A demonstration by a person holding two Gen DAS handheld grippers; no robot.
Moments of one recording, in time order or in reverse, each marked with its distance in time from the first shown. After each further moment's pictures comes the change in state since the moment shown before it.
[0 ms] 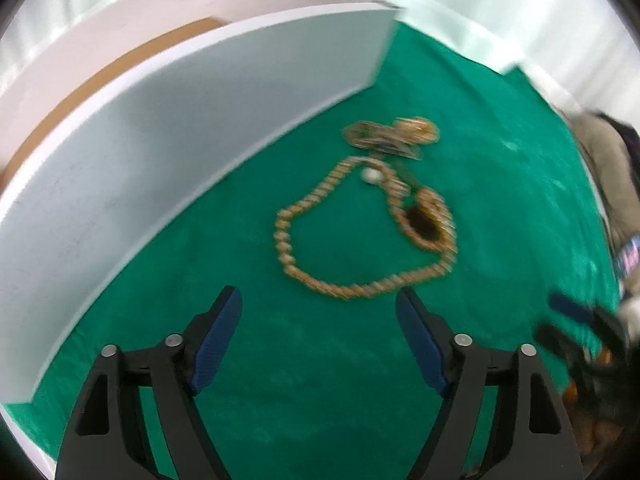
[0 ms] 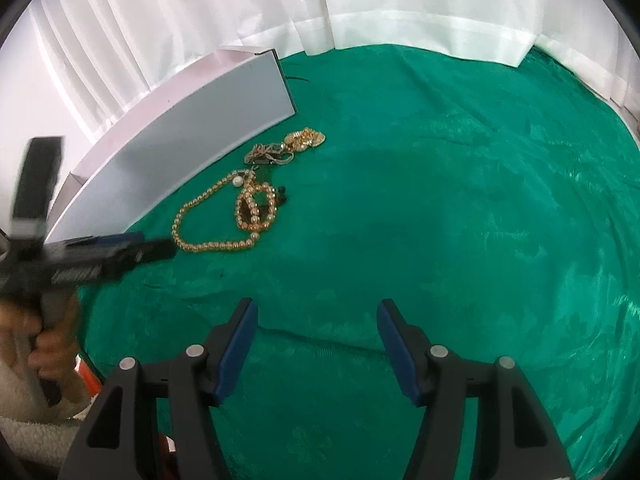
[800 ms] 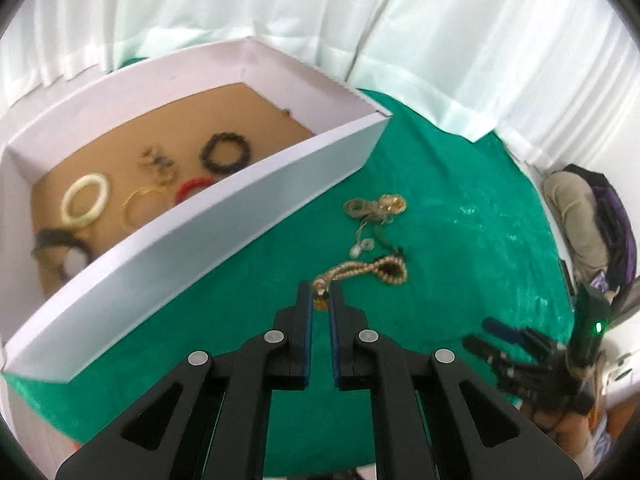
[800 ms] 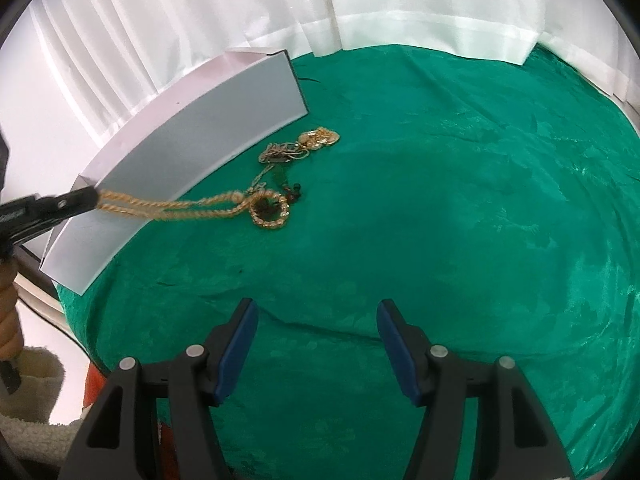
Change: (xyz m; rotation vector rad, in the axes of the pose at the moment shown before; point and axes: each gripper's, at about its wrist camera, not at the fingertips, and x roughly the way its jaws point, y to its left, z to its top) left arm -0.117 0.038 -0.019 -0.052 -0.175 -0.089; right arm -0.006 0.008 -0.009 0.003 -0.014 0.032
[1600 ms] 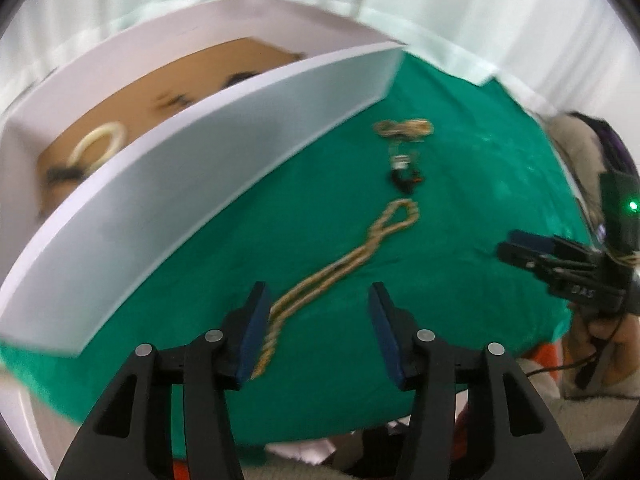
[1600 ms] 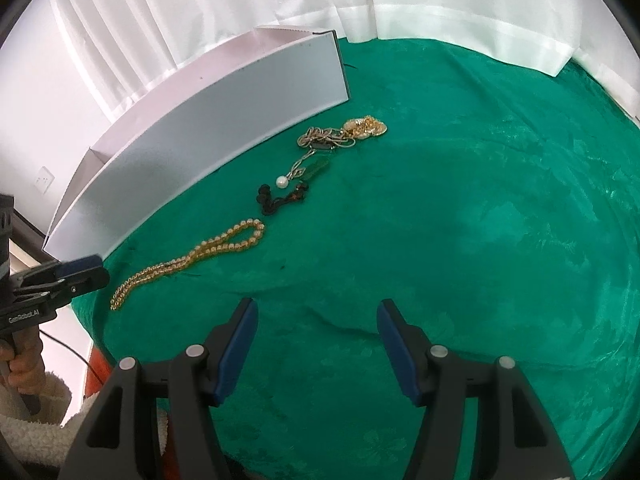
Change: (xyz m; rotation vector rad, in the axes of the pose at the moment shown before) left arm 0.028 0.022 -0.048 0.149 0.098 -0.018; right arm 0.018 0.035 0.007 -0.064 0.060 0.017
